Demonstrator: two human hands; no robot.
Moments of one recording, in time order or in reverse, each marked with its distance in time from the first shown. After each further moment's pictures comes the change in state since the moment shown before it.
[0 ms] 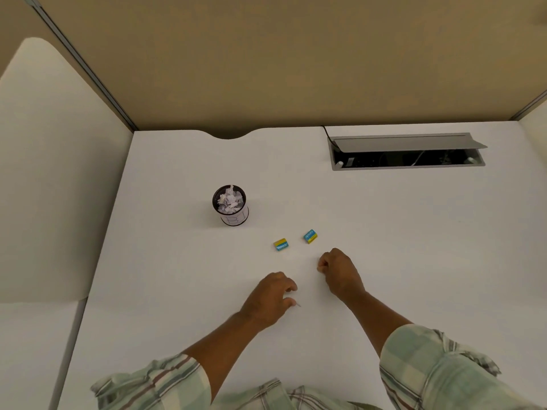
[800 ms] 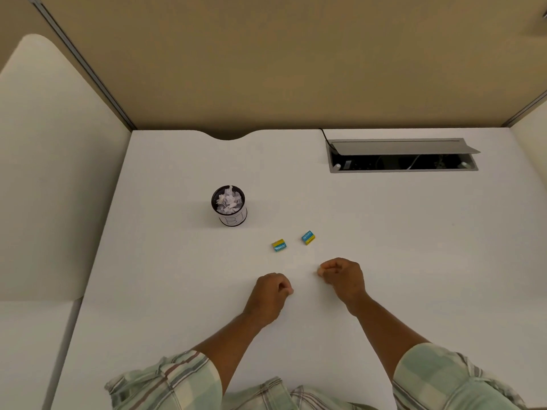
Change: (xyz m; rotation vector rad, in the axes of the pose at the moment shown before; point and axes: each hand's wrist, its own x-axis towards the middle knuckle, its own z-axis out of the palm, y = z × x) left_hand 0.012 0.000 0.013 -0.210 0.108 -0.250; right_hand -0.023 0.008 -0.004 0.747 0.059 0.328
